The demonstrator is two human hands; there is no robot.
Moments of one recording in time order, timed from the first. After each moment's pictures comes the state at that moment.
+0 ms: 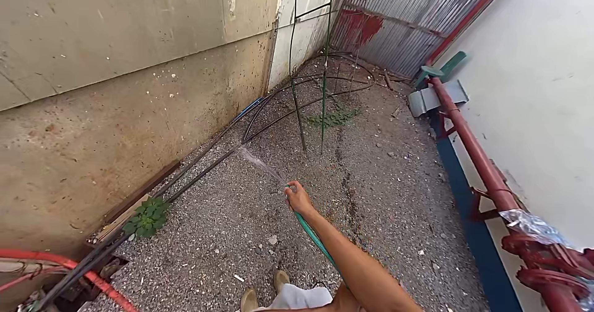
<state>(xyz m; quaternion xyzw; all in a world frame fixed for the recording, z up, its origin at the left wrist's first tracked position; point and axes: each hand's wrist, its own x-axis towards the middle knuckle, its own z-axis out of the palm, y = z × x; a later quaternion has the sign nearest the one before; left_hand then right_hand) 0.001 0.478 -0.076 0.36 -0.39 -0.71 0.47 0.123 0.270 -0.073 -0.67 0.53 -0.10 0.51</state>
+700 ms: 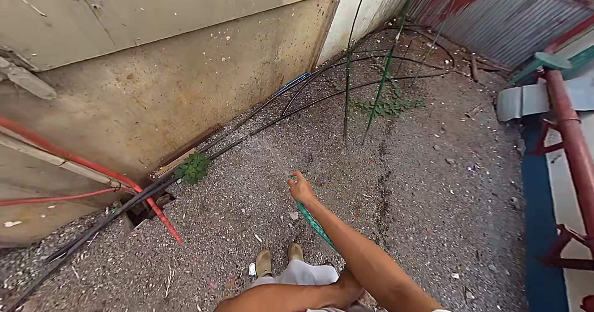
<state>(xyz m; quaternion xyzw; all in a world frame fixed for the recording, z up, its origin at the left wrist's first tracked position) 0.011 0.490 -0.109 0.47 -0.34 -0.65 0.49 0.187 0.339 -0.120 -0.74 0.46 0.06 0.49</state>
